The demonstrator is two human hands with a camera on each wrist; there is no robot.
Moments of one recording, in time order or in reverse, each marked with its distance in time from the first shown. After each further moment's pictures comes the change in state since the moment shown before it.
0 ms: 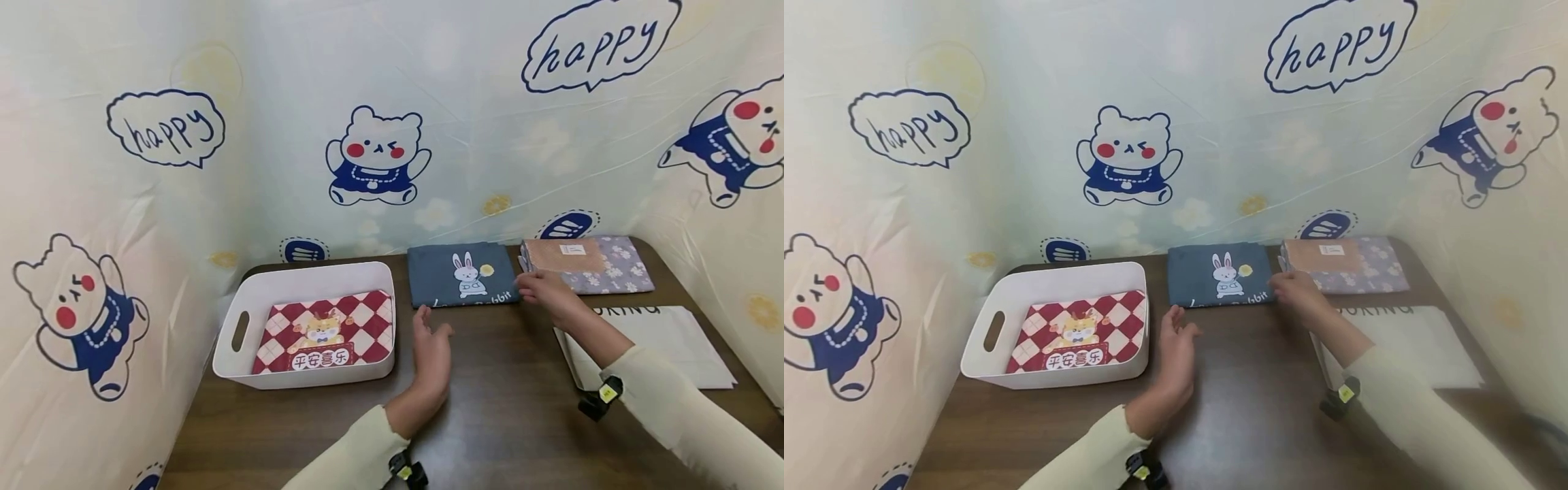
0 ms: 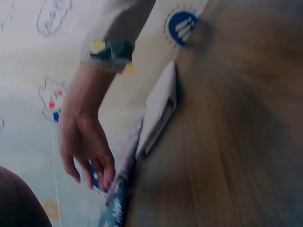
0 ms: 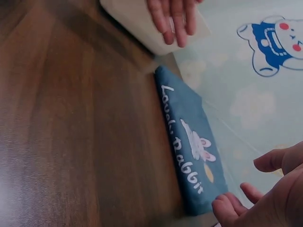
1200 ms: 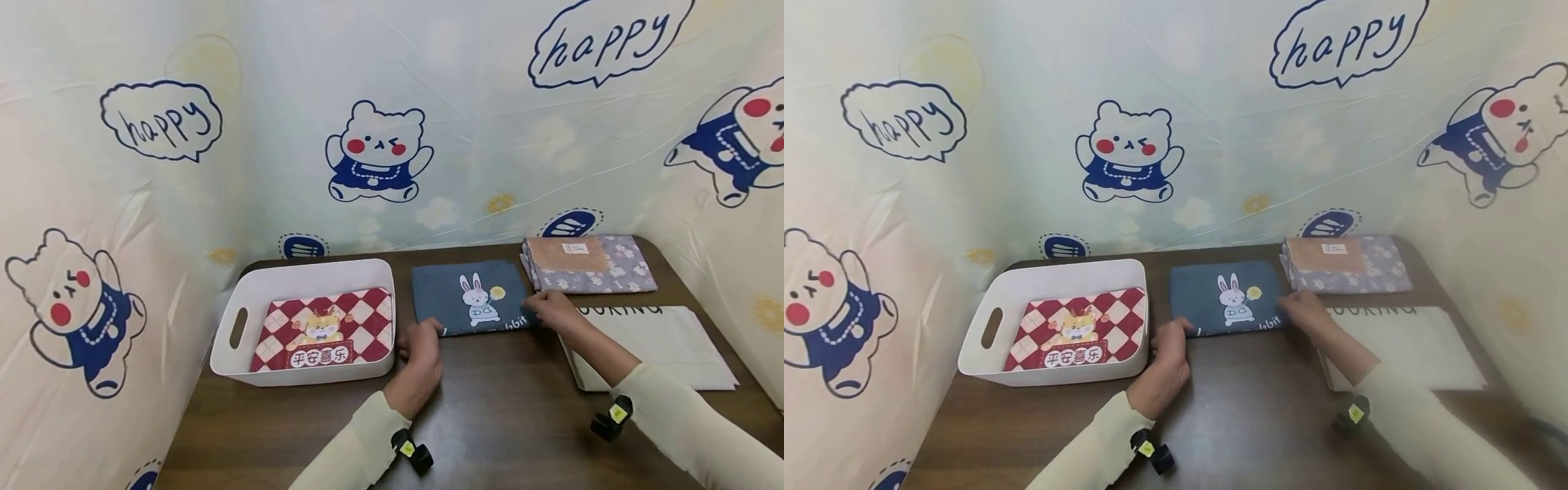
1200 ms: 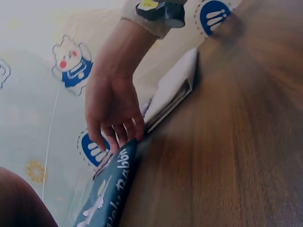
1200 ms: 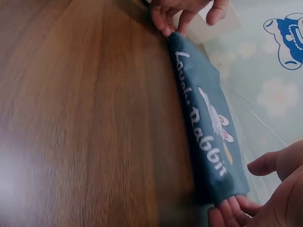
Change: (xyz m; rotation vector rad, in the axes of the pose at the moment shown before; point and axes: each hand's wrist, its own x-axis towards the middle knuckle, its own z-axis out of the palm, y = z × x) left_hand 0.047 -0.036 0.004 0.174 0.323 -0.276; right_hand -0.004 0.034 -0.001 -0.221 0.042 0.107
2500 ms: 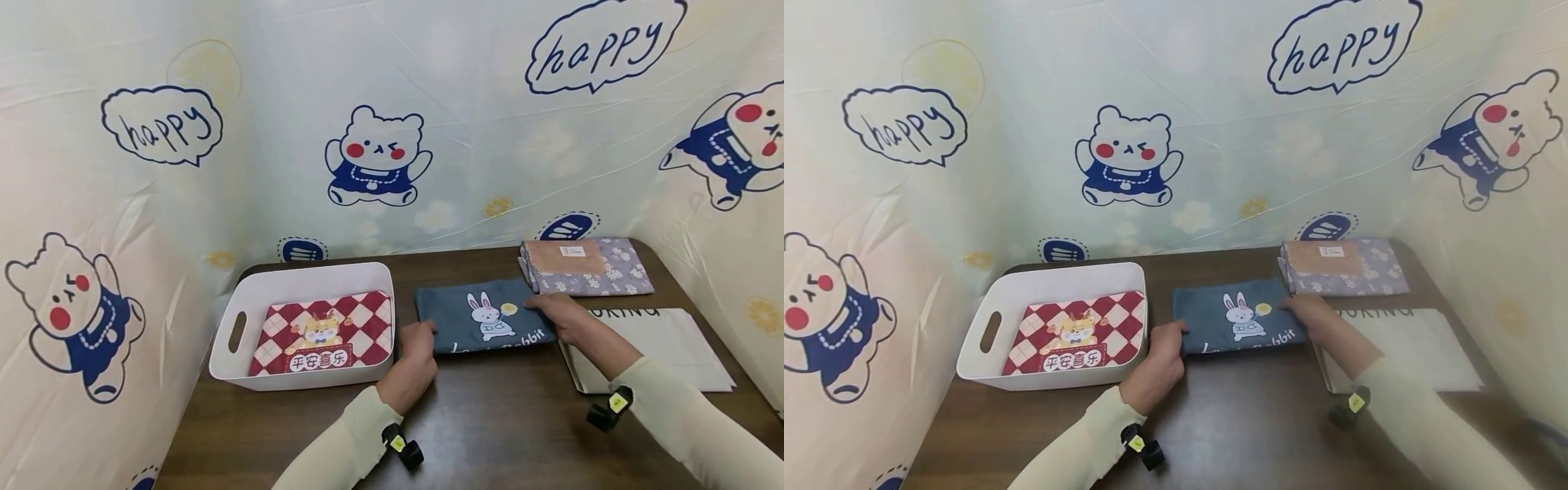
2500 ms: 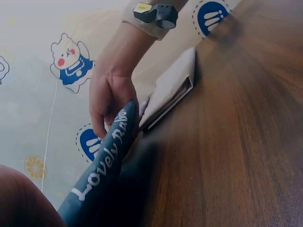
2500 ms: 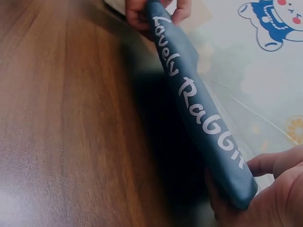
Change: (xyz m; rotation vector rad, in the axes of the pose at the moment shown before) left_hand -0.005 0.016 -0.017 -0.239 -0.211 0.032; right_hand 0.002 -0.001 -0.009 0.346 -0.101 0.081
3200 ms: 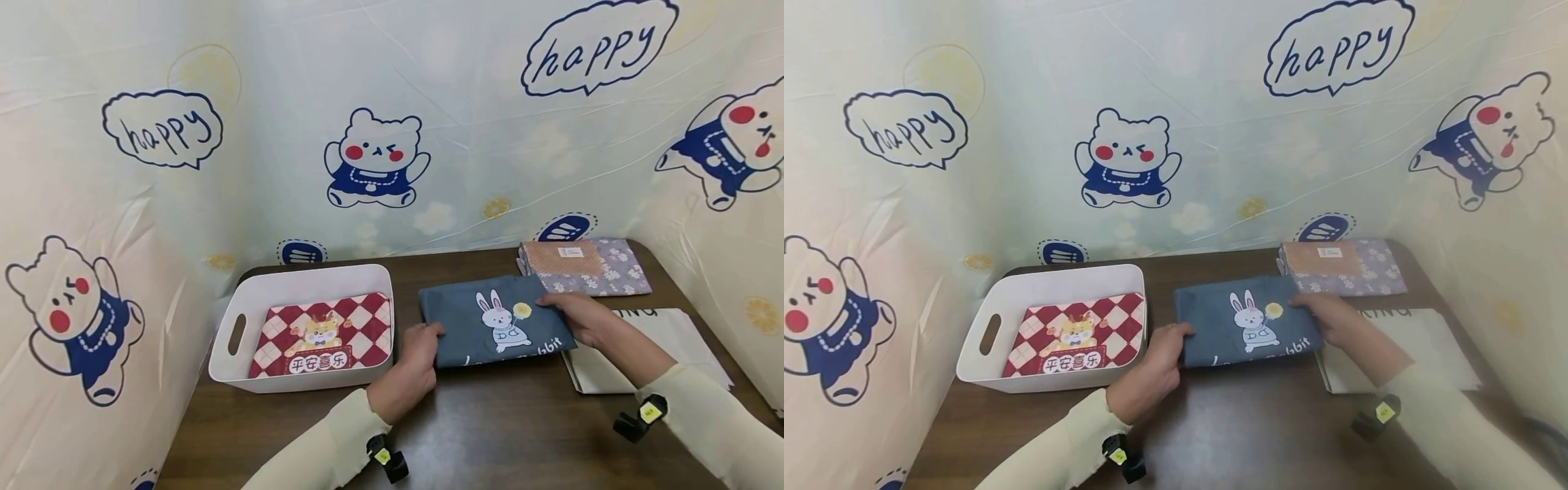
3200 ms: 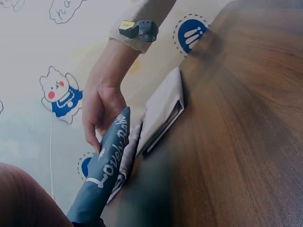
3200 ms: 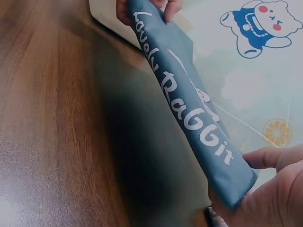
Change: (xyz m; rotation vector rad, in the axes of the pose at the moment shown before) left_hand -0.033 0.025 -0.010 0.095 -0.258 -0.113; right_hand -0.023 -0.011 -0.022 0.162 -0.133 0.034
